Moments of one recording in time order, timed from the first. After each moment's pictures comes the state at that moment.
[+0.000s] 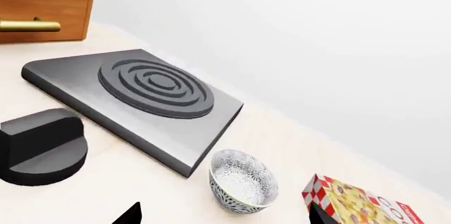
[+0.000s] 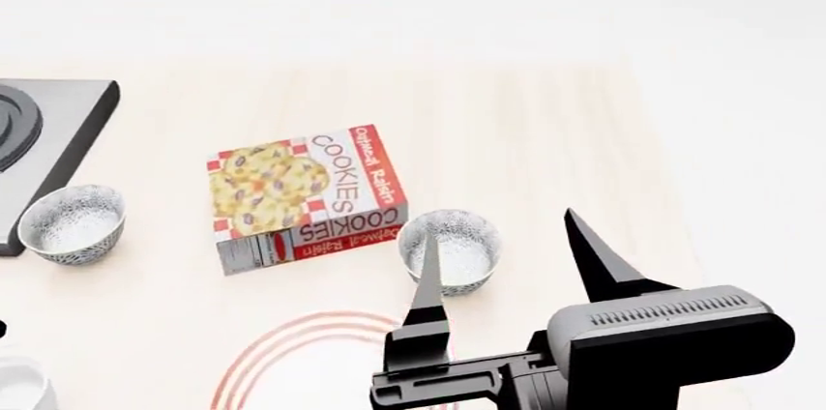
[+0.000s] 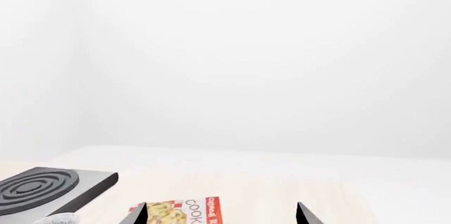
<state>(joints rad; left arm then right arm) -0.26 -0.27 -0.33 0.12 -0.62 -0.46 -0.20 0.23 0.21 -0.08 -0.74 0.39 0.69 0.13</state>
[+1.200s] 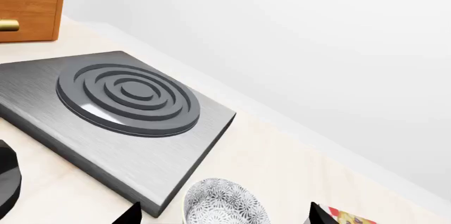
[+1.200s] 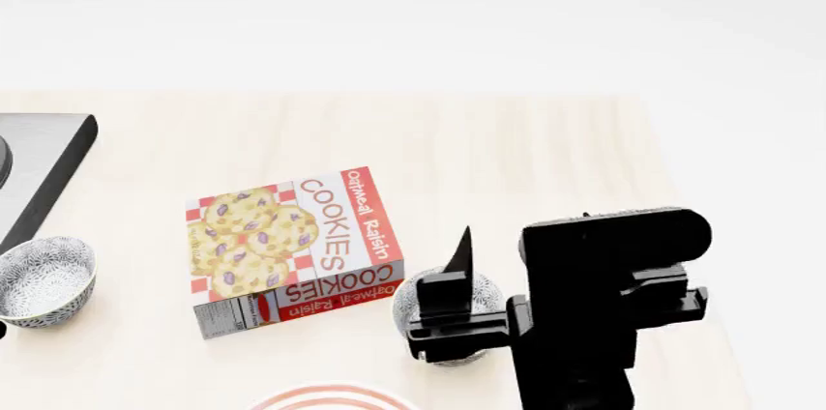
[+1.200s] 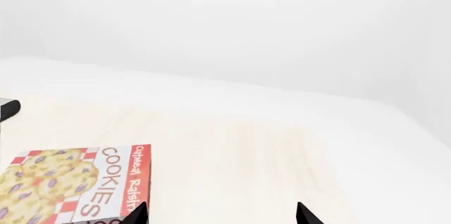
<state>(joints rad) -0.25 -0.28 -0.32 0.12 -0.64 -0.45 -0.21 0.48 0.25 -0.18 -0.49 0.37 0.97 0.25</state>
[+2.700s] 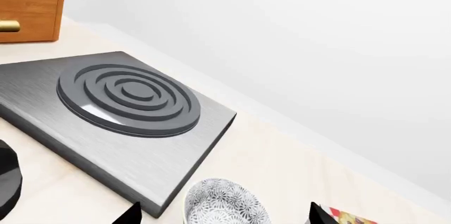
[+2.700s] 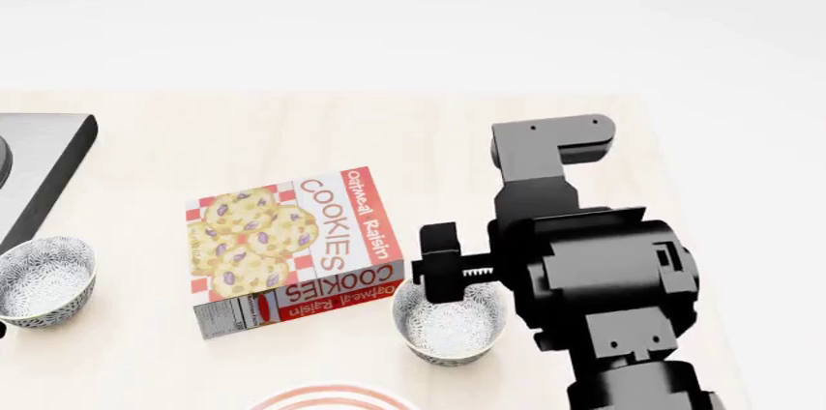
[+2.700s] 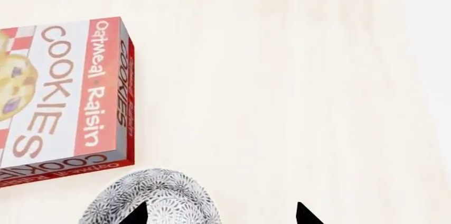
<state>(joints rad) -0.25 -0.30 -0.30 0.11 -0.66 -0.43 -0.23 1.16 0.11 -0.33 0.76 0.37 1.08 0.03</state>
